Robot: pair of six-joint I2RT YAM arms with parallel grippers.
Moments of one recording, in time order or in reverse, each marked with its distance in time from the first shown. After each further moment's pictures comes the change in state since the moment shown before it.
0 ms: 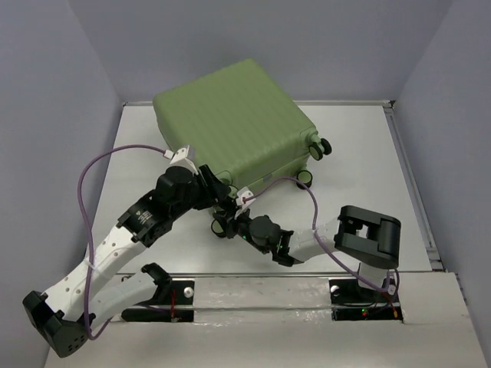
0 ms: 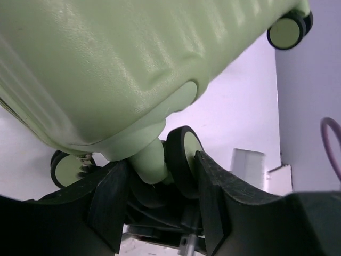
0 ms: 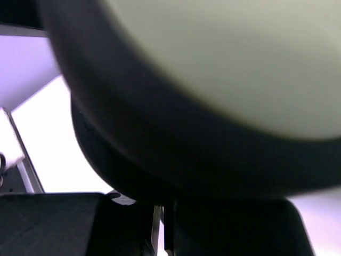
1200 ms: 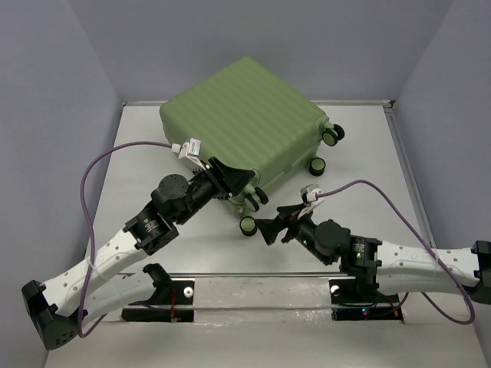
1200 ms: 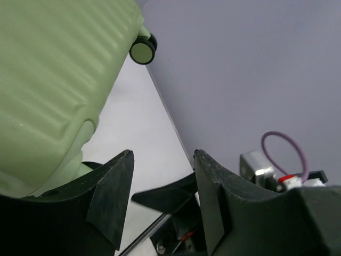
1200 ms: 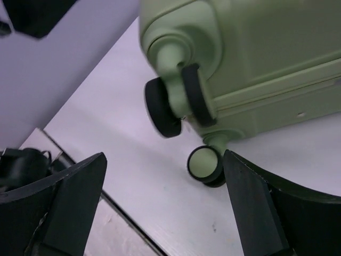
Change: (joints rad) left arm -0.178 -0.024 -0.057 0.532 -0.003 -0.048; right arm 0.107 -0.884 -0.204 -0.725 0.263 0.186
